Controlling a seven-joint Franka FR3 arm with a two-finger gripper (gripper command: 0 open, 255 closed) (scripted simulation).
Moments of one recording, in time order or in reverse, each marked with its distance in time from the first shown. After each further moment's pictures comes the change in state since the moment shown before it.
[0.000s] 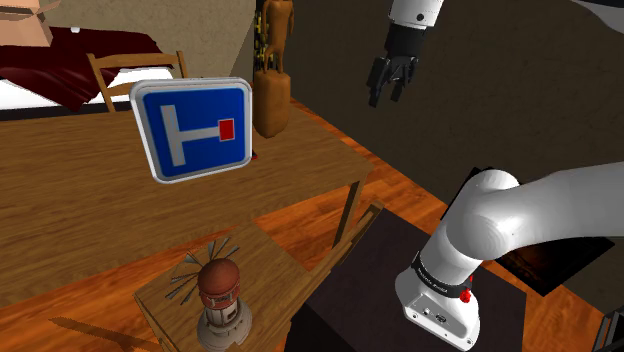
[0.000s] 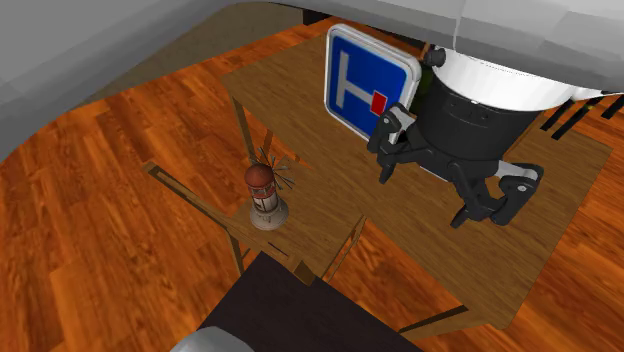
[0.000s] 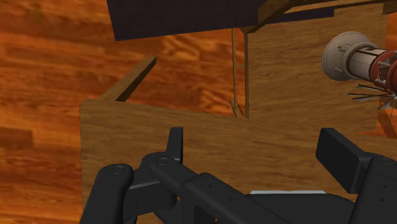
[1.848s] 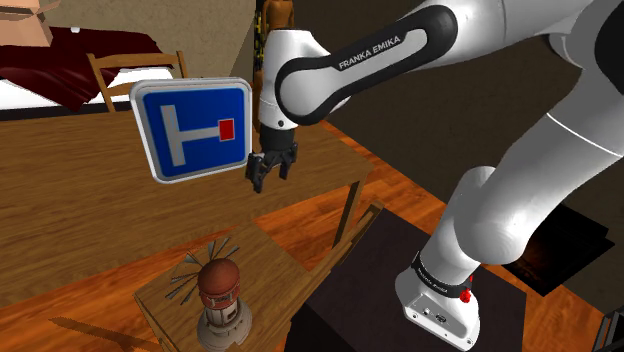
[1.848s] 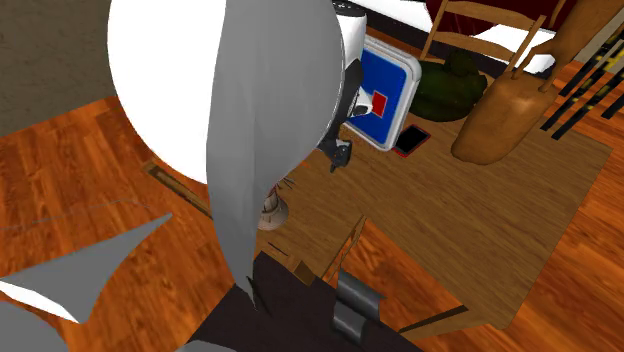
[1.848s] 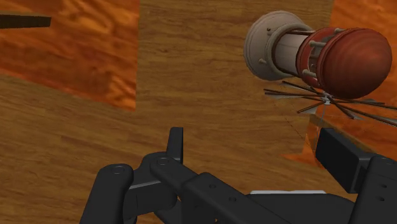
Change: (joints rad) arm 0.215 0.610 0.250 -0.076 0.225 0.685 0.131
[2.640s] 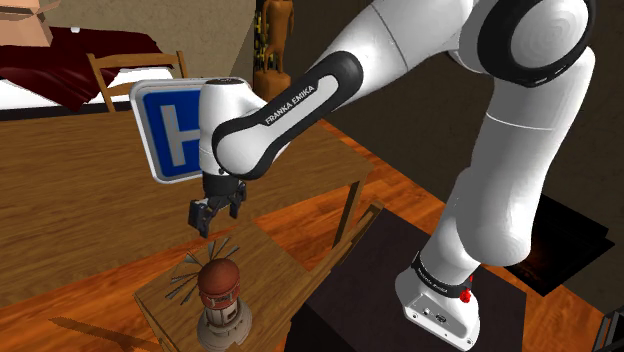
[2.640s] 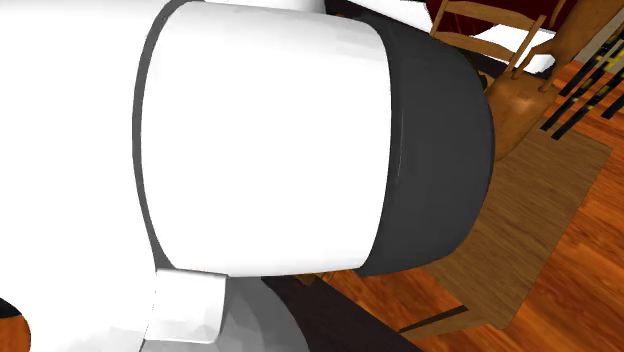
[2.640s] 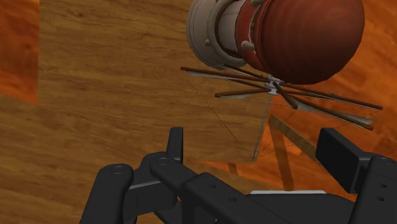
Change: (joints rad) arm 0.091 0.410 0.090 0.219 -0.036 0.206 0.082
